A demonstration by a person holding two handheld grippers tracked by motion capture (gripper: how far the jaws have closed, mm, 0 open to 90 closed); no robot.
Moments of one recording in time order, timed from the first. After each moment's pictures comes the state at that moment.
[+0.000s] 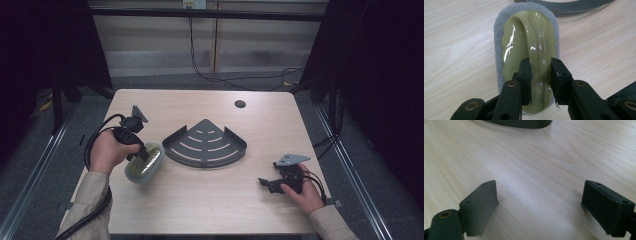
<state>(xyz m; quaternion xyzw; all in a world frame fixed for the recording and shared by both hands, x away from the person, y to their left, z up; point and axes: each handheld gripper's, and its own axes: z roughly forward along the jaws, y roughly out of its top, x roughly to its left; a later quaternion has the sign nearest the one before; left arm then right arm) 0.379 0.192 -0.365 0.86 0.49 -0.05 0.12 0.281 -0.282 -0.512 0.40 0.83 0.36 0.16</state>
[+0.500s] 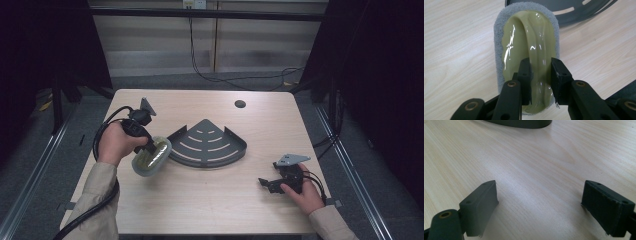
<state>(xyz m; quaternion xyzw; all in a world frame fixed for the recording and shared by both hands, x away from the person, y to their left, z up) 0.392 0.171 -0.353 0.87 0.47 -0.05 0.12 0.281 -0.282 -0.512 0.40 0.83 0.36 0.16</state>
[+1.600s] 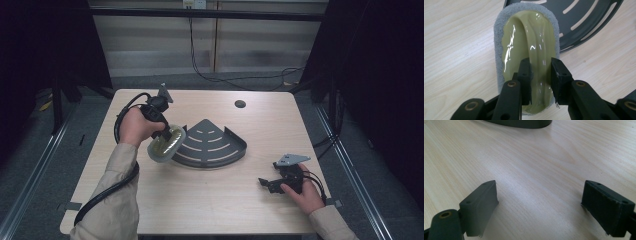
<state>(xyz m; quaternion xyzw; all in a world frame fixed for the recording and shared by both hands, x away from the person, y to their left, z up) 0.427 0.128 -0.344 0.88 0.46 -0.05 0.13 0.281 -0.282 -0.512 0.40 0.83 0.36 0.16</state>
